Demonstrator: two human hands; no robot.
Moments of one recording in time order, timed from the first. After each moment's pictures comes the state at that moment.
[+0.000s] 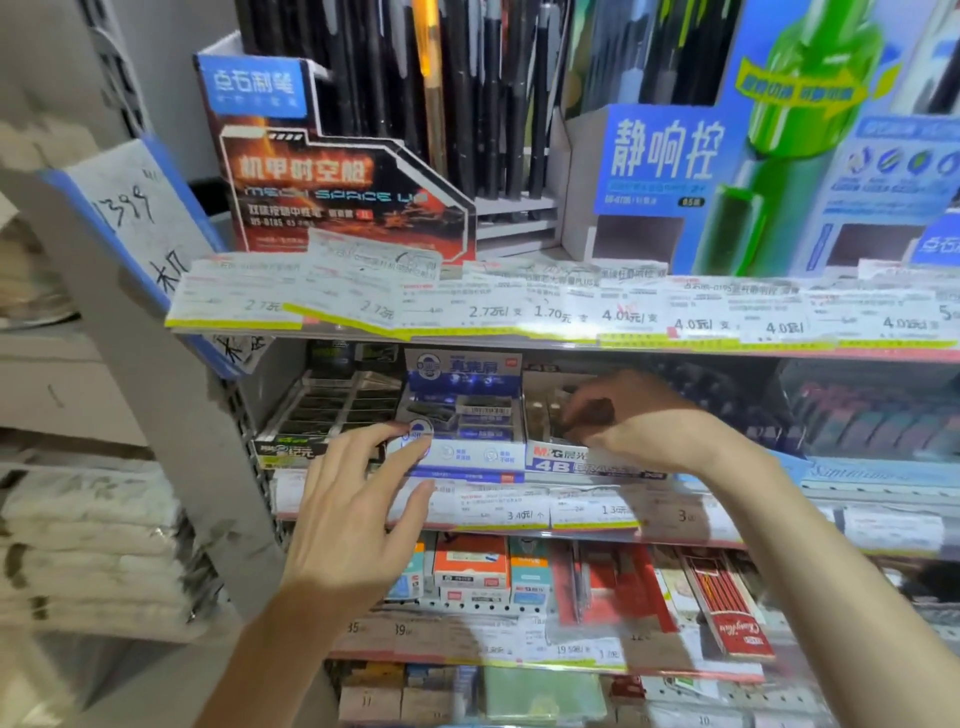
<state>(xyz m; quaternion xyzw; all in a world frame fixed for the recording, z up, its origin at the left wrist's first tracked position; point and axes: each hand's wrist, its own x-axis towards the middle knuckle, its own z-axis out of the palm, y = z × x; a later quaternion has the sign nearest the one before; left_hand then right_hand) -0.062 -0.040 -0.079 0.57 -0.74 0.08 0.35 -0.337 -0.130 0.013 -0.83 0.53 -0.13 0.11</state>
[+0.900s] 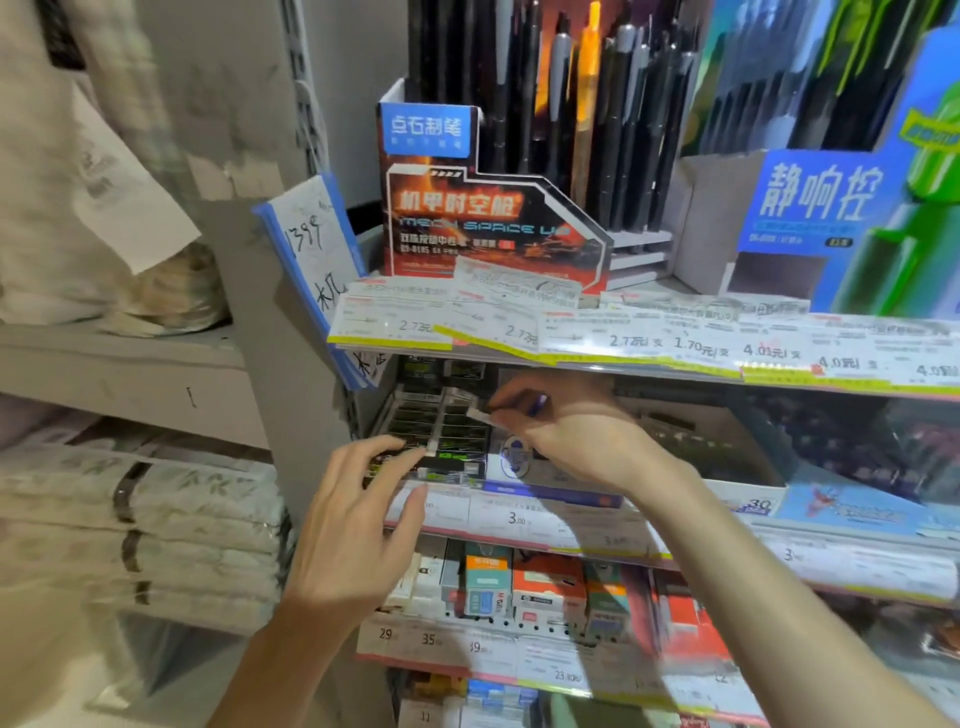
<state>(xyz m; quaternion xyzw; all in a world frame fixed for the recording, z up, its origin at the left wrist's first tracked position) 0.018 -0.034 -0.084 0.58 -0.69 0.10 0.41 -0.199 -0.118 0.017 -0.85 0.43 -0.28 0.16</state>
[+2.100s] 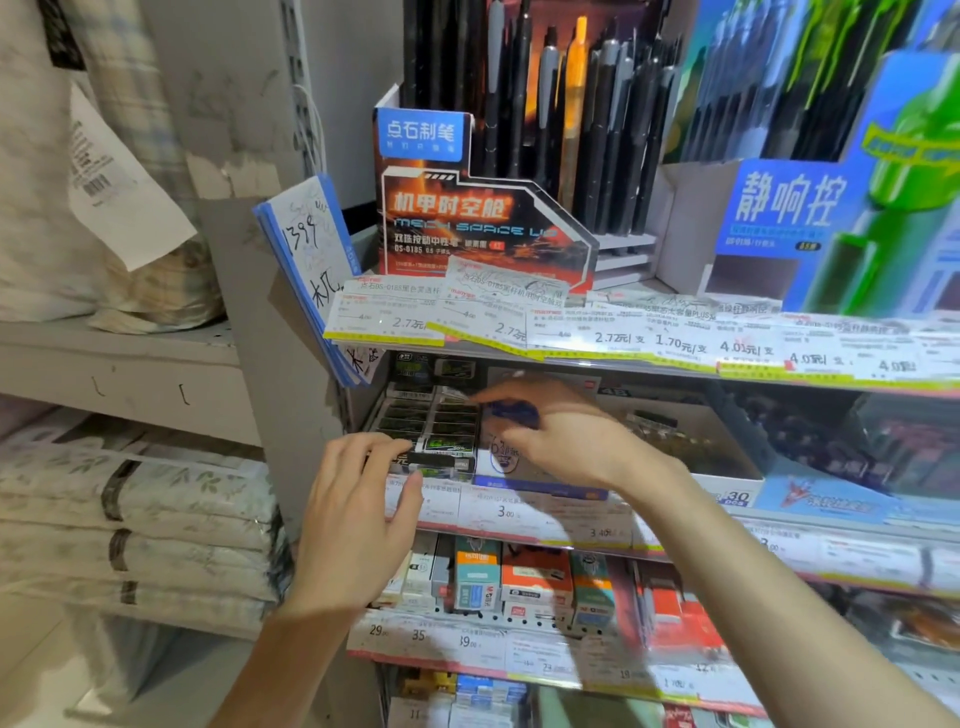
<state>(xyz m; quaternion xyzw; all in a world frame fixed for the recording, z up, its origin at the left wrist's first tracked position) 0.007 -0.039 -0.083 0.62 -0.66 0.10 0.41 -0.201 -0.114 0.017 -0.87 0.41 -0.21 0.15</state>
